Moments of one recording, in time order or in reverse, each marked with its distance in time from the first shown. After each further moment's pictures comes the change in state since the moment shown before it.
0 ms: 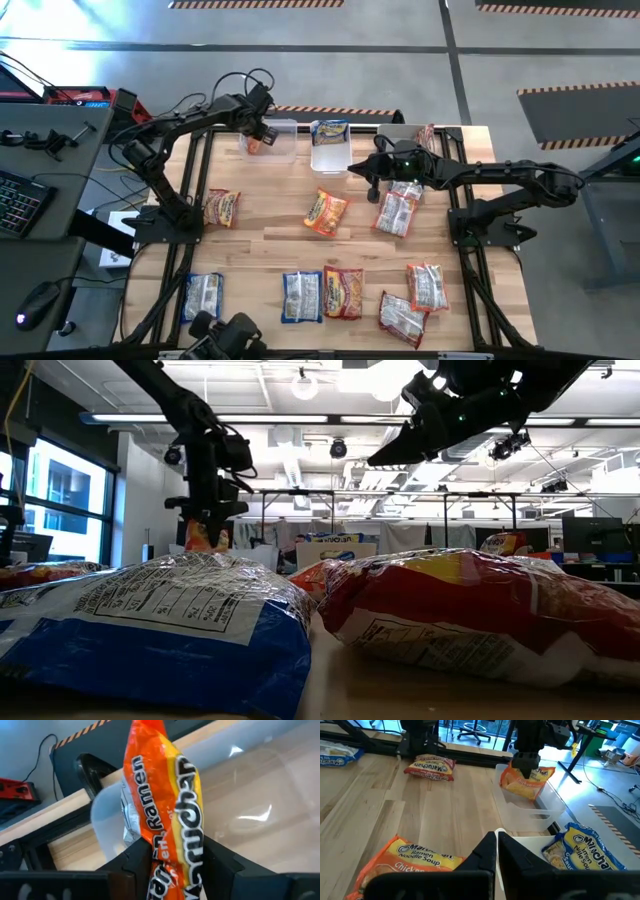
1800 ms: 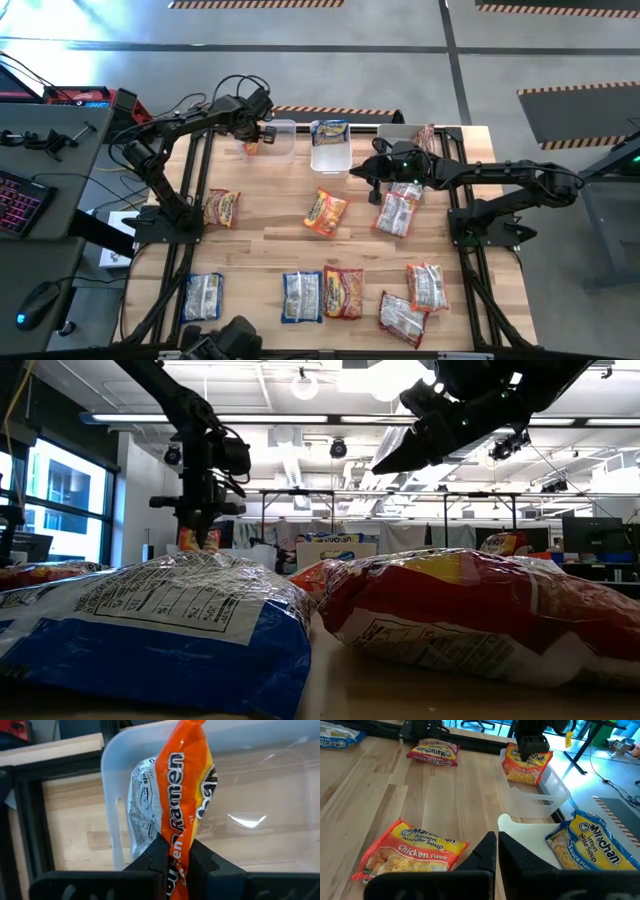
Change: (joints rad) left arm -0.006 -0.002 0.001 -0.114 -0.020 -0.330; right arm 0.000 0.000 0.000 -0.066 -0.003 -0.019
